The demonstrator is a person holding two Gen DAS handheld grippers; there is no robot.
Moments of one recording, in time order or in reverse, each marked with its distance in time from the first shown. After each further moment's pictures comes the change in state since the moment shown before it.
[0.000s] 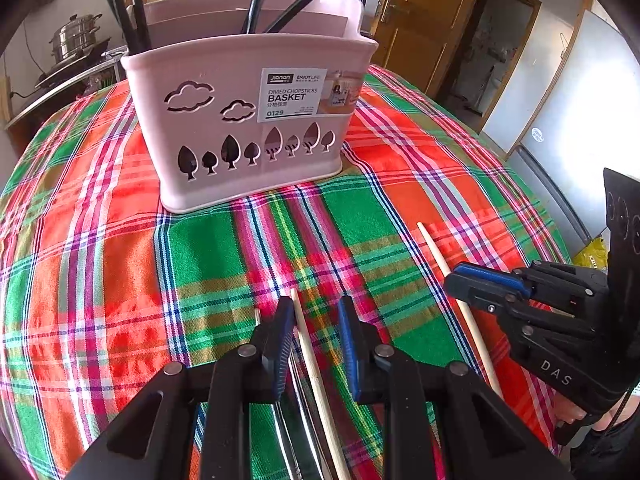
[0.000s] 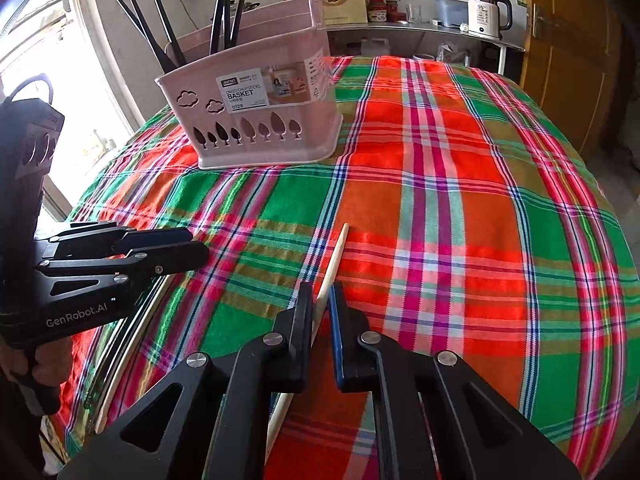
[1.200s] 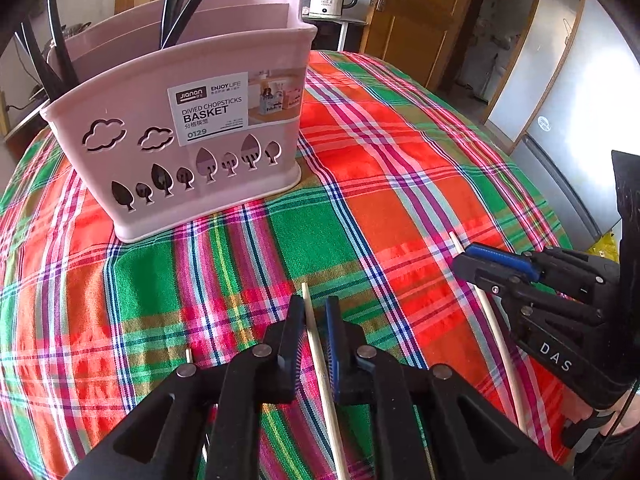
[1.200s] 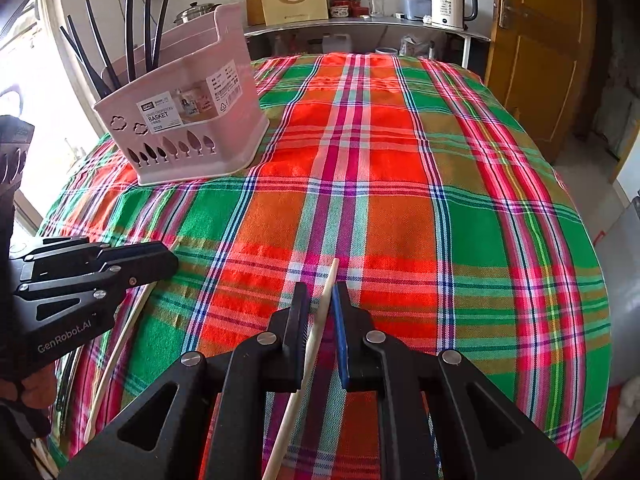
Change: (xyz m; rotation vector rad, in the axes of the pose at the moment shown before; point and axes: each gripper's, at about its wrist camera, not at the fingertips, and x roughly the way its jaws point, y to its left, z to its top) left arm 0.024 -0.040 0.024 0.024 0.028 0.040; right arm 0.000 -0.042 0.011 0.040 0.019 -0.105
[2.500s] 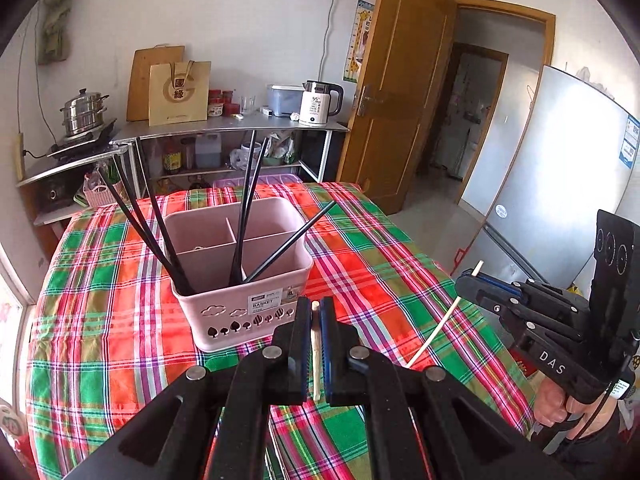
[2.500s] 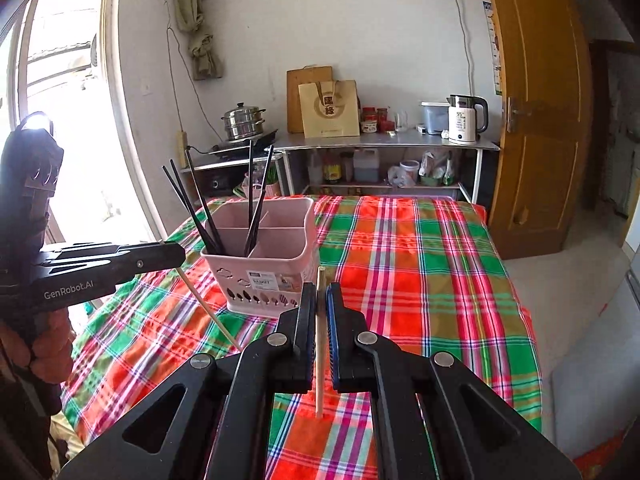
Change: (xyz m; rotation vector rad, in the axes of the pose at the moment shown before) left arm -0.167 0.018 0.046 -0.008 -0.327 -0.078; right arm -0.140 0.030 0.050 -0.046 -0.377 0.090
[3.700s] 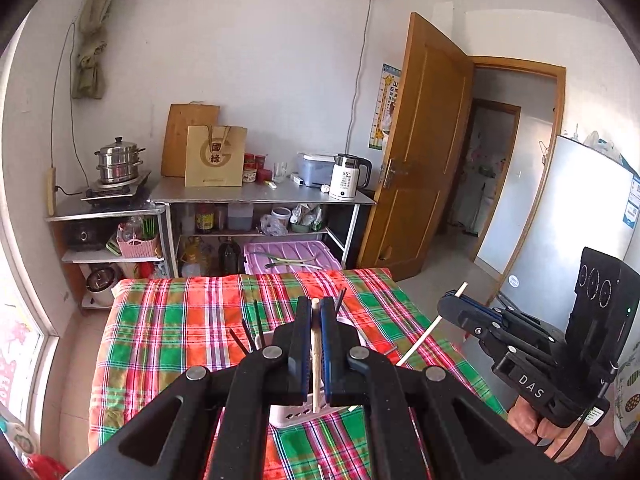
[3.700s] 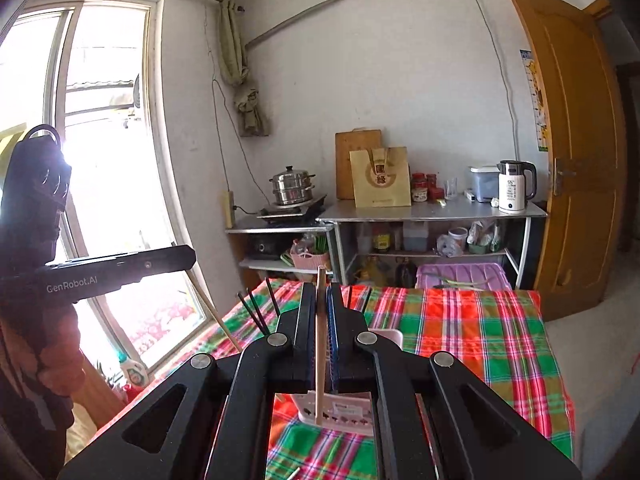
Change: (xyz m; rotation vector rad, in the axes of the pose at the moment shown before) left arm -0.097 0.065 0.100 -0.041 -0.214 0.069; right arm 0.010 0.066 0.111 -0.023 -0.225 0.156
